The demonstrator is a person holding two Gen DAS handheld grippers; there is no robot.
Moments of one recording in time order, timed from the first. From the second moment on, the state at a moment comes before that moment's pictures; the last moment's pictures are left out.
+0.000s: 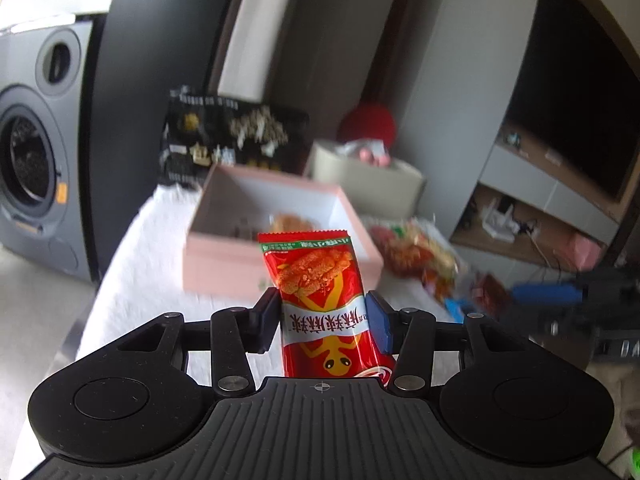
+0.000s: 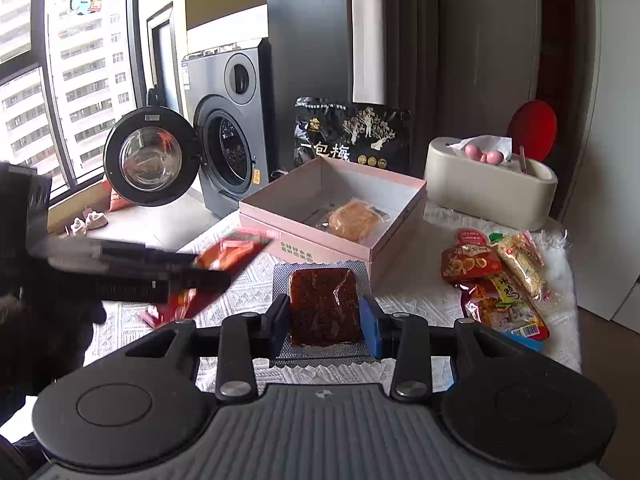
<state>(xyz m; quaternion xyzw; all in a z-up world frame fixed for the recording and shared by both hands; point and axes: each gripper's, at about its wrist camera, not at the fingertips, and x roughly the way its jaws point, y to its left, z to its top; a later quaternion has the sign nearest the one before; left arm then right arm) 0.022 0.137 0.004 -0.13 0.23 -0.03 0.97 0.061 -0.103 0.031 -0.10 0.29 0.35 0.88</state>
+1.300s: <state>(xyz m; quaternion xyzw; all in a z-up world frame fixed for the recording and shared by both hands) 0.122 0.257 -0.042 -0.25 0.23 -0.03 0.94 0.237 0.037 0.032 -0.06 0.32 0.32 0.89</state>
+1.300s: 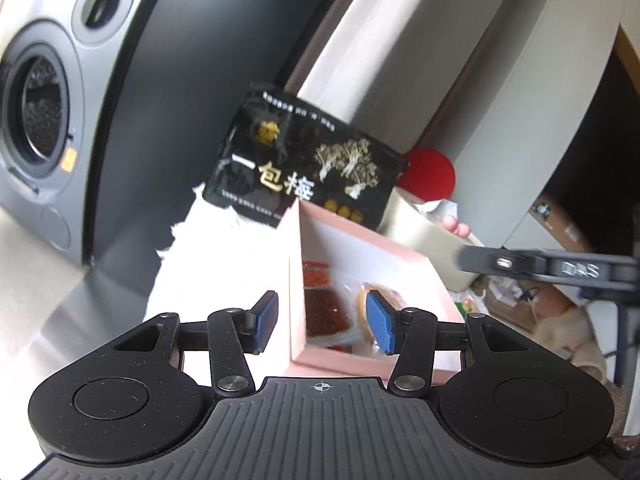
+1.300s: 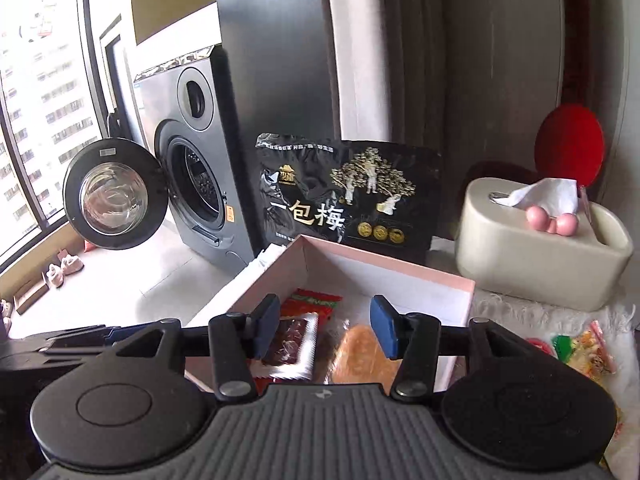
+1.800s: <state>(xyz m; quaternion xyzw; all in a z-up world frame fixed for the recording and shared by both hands) 0.133 0.207 -0.046 -0.23 0.23 -0.04 0.94 0.337 -0.150 -0.041 -0.02 0.37 0.12 0.92</state>
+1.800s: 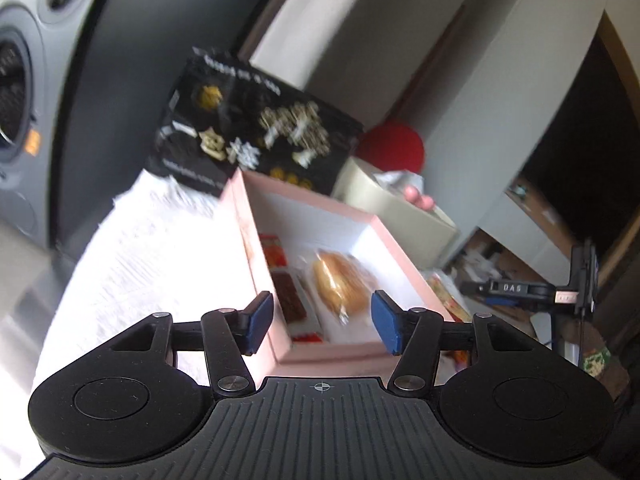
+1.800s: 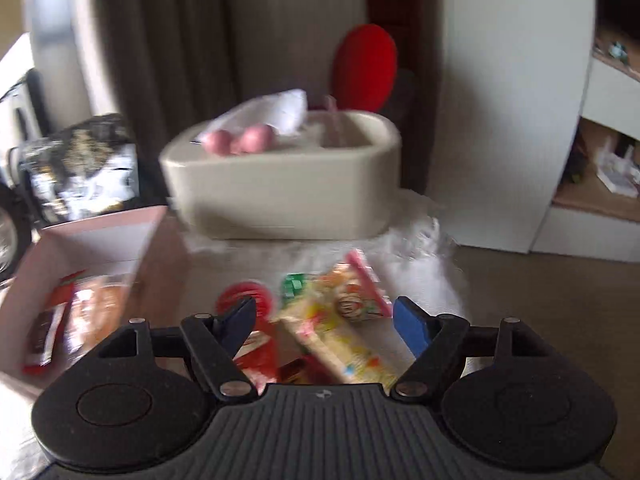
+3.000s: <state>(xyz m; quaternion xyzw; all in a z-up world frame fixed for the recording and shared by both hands) 0.144 0.023 -0.082 -0.16 0.37 -0.26 0.88 0.248 -0.238 -0.056 0.05 0.44 0.20 0.88</state>
